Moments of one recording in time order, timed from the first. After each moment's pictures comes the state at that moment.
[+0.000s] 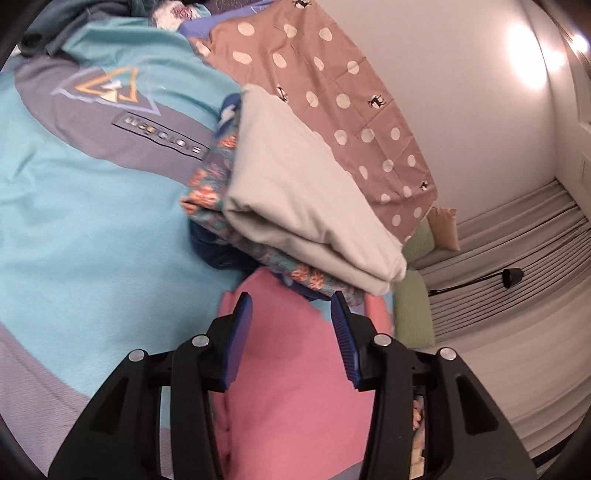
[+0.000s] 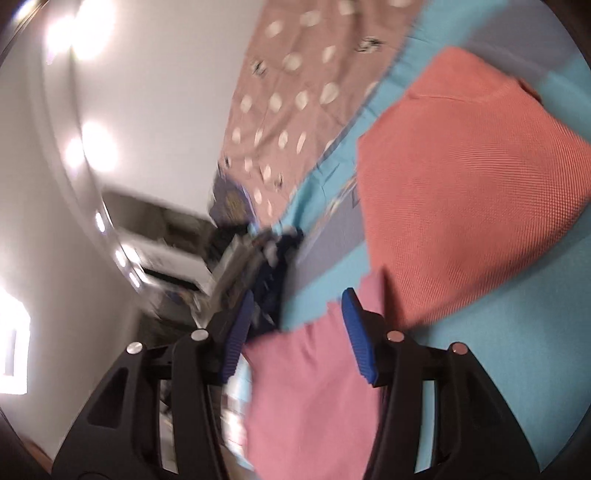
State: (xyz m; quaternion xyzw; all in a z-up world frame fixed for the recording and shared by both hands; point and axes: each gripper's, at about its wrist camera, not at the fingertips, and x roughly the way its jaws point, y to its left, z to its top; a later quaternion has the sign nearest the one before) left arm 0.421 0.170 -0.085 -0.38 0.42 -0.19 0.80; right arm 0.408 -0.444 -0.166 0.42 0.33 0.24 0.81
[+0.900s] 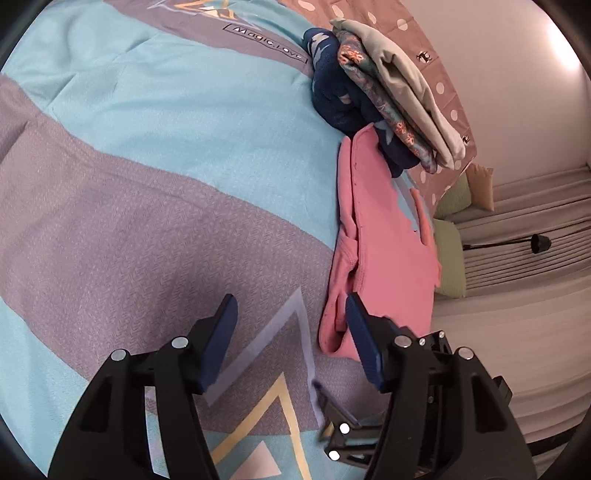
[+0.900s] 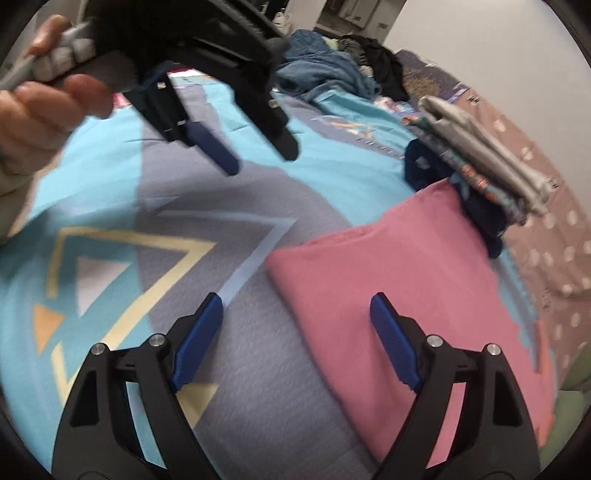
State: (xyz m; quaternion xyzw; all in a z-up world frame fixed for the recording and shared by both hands) left arm 0.281 0.219 -0.161 -0.37 0.53 -0.16 0.75; right arm 0.230 0.030 -0.218 -0.36 0.28 0.28 0.84
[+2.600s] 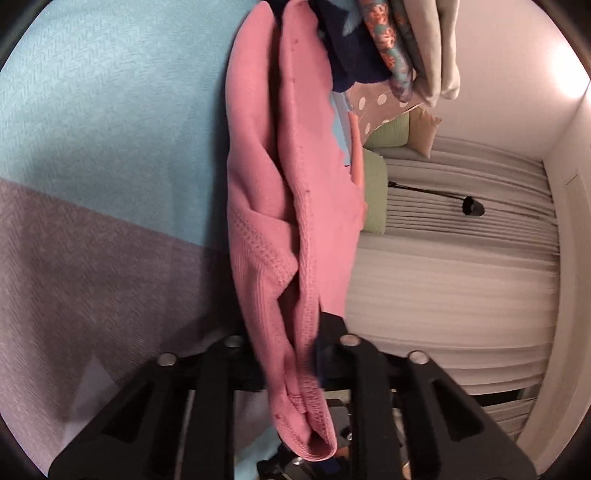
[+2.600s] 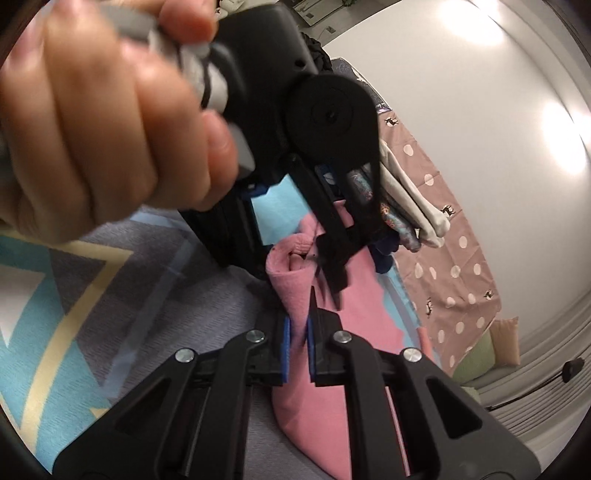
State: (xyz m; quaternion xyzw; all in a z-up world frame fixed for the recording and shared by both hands) left arm 0.363 0.107 -0.207 -0.44 0.59 -0.35 0.58; right arm 0.214 0.054 -0.207 -0.43 0.22 0.12 0.87
